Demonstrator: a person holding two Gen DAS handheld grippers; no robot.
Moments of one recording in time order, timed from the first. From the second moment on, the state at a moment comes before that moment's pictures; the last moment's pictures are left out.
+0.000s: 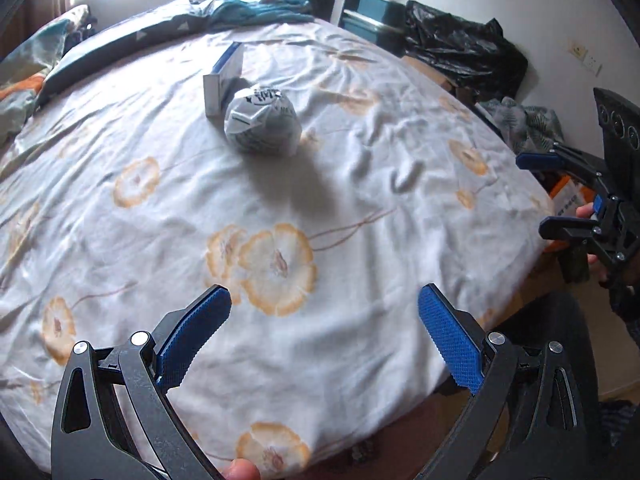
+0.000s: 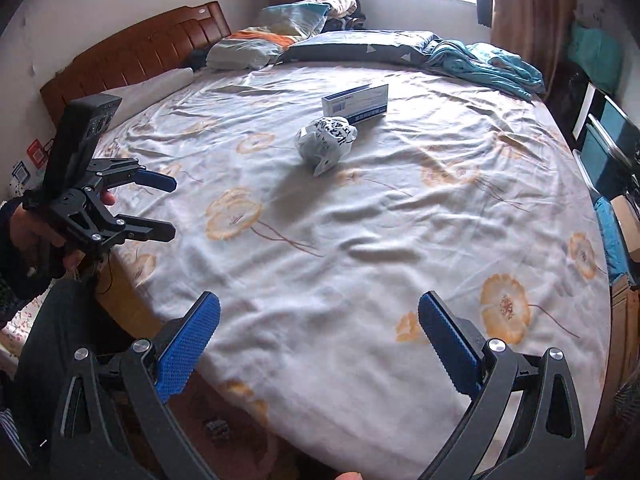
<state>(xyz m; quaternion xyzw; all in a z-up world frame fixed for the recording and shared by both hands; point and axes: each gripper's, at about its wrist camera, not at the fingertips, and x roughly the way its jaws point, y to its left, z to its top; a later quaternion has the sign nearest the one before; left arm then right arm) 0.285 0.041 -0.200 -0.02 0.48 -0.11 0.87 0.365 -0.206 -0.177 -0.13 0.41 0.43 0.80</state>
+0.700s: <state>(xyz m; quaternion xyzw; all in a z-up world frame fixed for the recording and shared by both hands) 0.463 0.039 -0.237 -0.01 0.44 -0.04 0.90 0.452 -0.209 -0.200 -0.10 0.41 0.38 0.82</state>
